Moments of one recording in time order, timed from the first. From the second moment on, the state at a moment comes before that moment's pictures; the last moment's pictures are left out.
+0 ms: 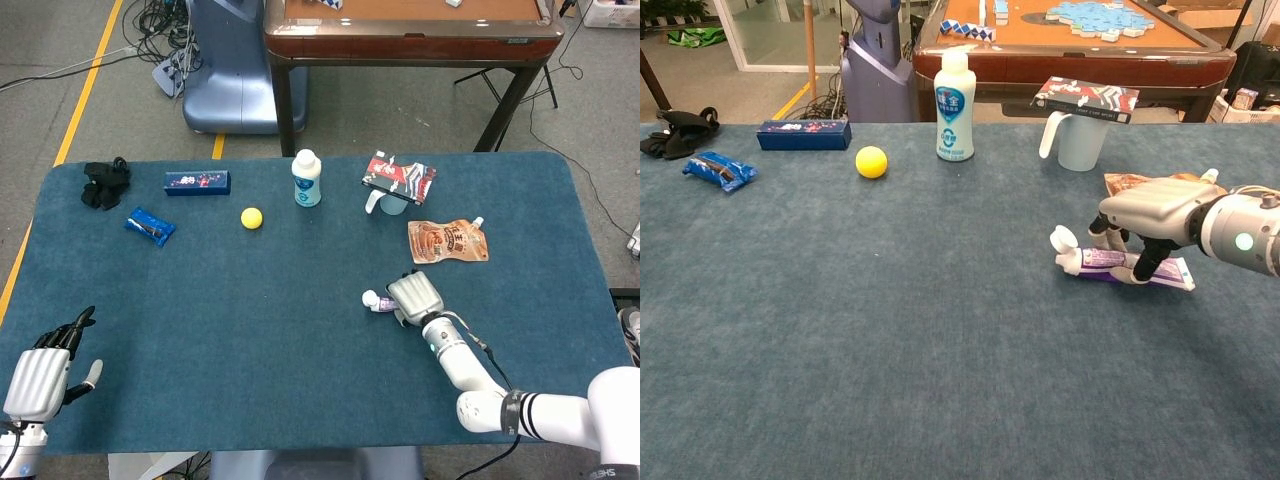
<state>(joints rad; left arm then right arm) -0.08 -1.18 -0.02 -1.68 1.55 1.52 0.12 0.84 -1.52 0.02 -1.48 -0.77 0.91 -0.75</state>
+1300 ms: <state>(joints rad) -0.75 -1.04 -0.12 -1.83 1.68 0.78 -0.03 1.29 -1.21 0.05 -1.83 -0.60 0.66 -0.76</state>
